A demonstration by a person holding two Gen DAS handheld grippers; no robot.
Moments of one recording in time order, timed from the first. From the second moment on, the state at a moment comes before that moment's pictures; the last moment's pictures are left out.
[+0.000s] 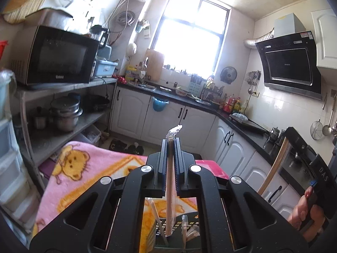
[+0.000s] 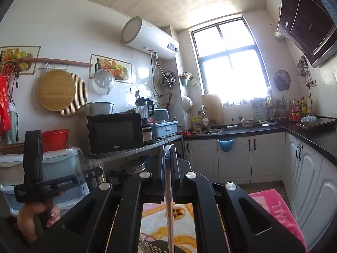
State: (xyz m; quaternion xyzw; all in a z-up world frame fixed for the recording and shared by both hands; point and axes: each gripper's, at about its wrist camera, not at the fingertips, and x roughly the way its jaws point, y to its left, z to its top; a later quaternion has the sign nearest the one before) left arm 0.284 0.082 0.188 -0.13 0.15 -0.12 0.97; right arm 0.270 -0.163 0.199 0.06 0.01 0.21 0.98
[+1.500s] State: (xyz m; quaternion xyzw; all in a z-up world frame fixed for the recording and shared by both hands) left arm 0.279 0.068 0.076 -0.11 0.22 -0.12 0.96; right arm 0.269 -0.165 0.079 0.07 0.11 0.18 0.97
